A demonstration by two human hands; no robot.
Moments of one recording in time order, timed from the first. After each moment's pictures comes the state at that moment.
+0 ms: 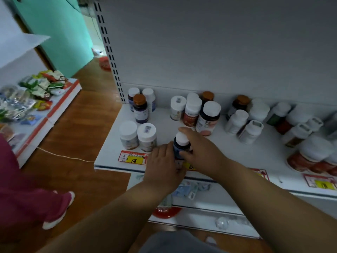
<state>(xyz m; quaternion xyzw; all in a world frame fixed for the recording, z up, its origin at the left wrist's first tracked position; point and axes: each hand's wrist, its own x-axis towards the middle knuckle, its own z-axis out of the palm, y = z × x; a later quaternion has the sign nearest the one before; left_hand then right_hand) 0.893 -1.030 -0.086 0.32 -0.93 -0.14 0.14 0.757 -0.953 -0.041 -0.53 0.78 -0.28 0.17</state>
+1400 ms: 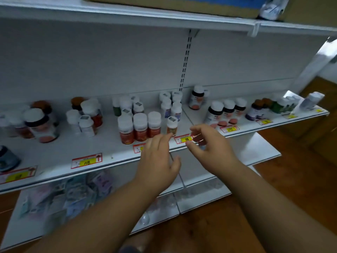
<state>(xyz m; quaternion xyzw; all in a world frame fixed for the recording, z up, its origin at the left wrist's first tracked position) 0.699 -0.639 0.002 0.05 -0.94 -0.25 0.25 0.611 -0.486 0.038 -0.30 0.88 -0.36 -0.07</state>
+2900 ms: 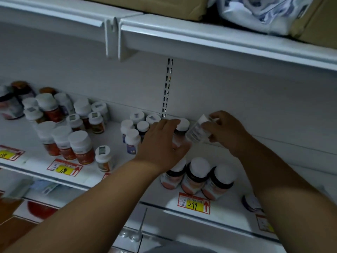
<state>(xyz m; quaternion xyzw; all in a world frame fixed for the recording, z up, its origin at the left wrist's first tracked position) 0.361 -0.530 0.029 0.26 -0.89 -0.24 0.28 0.161 -0.442 0.058 -0.37 0.80 -0.43 0.20</state>
